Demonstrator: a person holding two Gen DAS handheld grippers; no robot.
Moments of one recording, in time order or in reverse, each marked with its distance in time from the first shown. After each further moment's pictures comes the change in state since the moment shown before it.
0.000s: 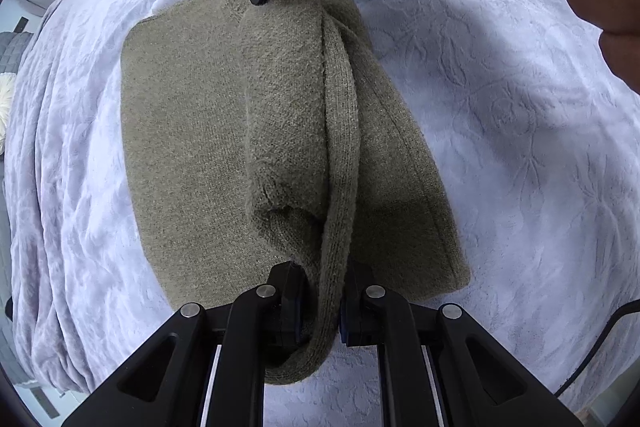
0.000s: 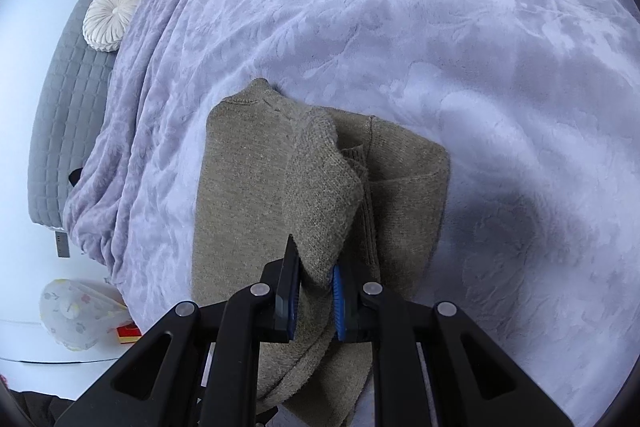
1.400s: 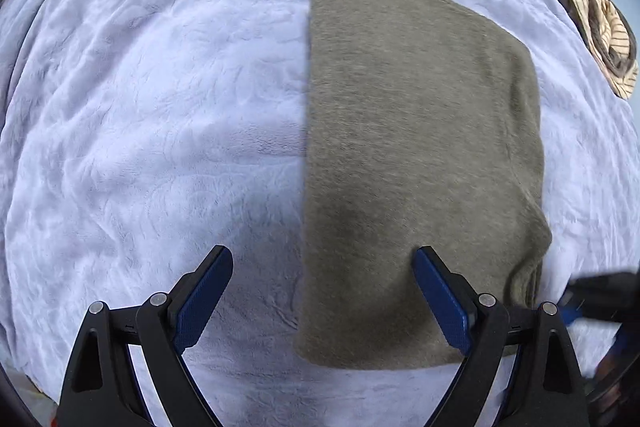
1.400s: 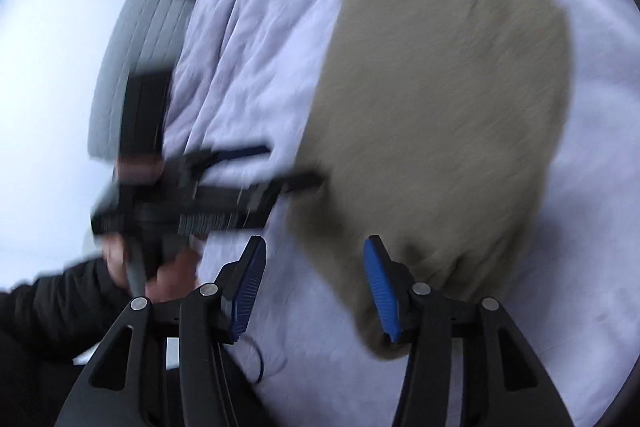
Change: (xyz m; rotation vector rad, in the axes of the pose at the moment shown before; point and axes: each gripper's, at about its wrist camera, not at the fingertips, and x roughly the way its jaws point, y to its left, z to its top) left arm 0.009 0.191 -0.055 -0.382 -0.017 -0.266; right arm 0.028 0.060 -0.122 -0.134 0.187 0.269
